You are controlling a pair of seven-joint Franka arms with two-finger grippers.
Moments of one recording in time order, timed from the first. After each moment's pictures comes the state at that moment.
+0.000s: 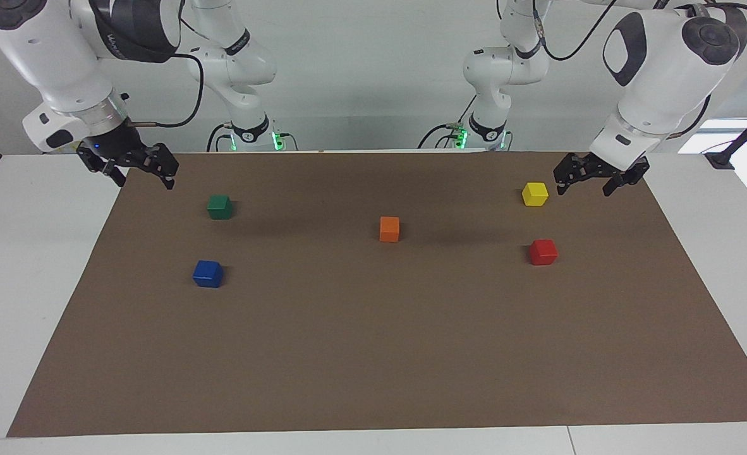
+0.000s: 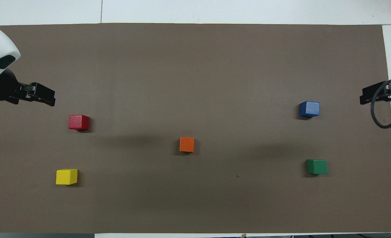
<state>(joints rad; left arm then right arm) -0.04 0.10 -0.05 -1.54 0.02 1.54 0.04 -0.04 0.02 -0.04 -1.60 -0.02 1.57 0.01</state>
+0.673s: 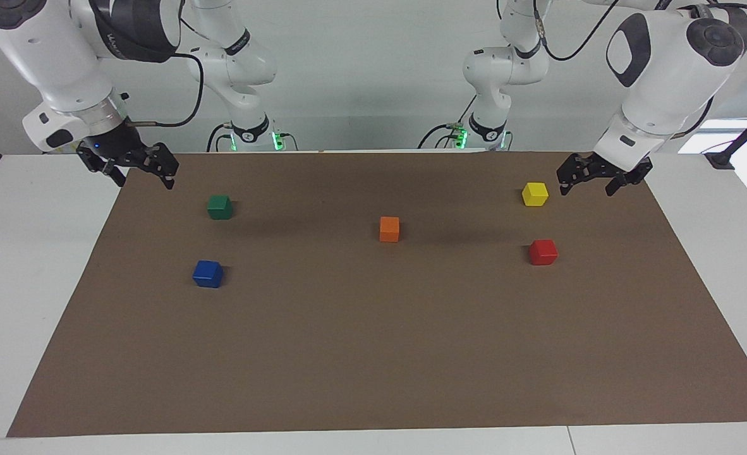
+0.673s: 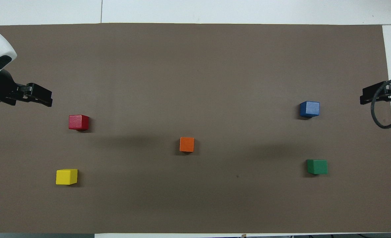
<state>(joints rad) -0.04 0.09 -0.02 -1.55 0.02 1.55 0.04 -0.04 0.02 -0.04 -1.60 -0.02 1.57 0.01</state>
